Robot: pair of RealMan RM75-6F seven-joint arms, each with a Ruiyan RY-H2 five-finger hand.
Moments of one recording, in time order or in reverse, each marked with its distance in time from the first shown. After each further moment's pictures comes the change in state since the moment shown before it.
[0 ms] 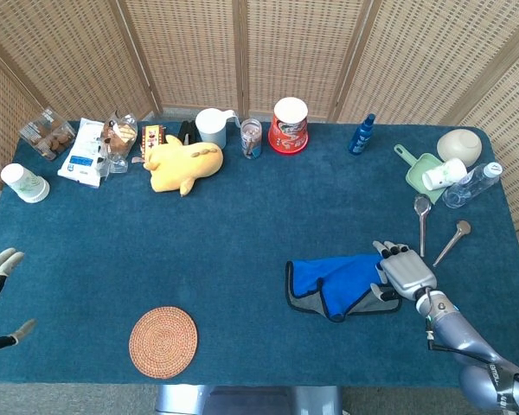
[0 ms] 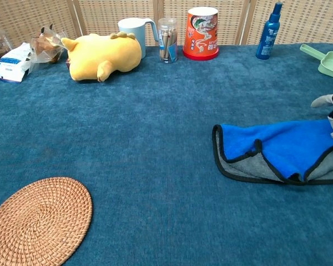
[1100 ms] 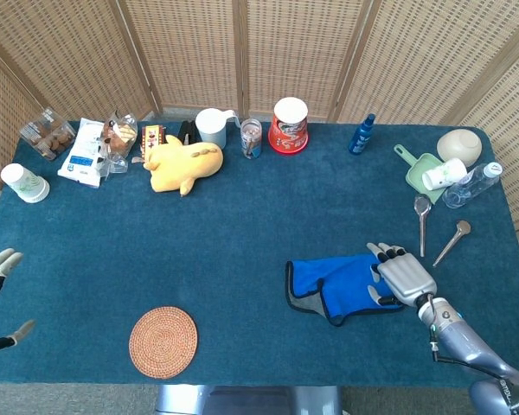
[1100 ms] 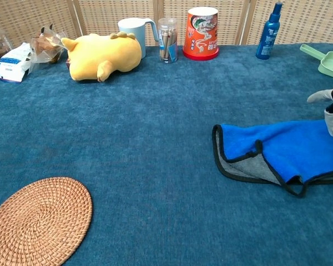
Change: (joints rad) left arm 0.006 0.005 0.003 0.002 0.012 0.013 -0.014; right arm -0.065 0.024 0.019 -0.017 -0.173 0.033 0.079
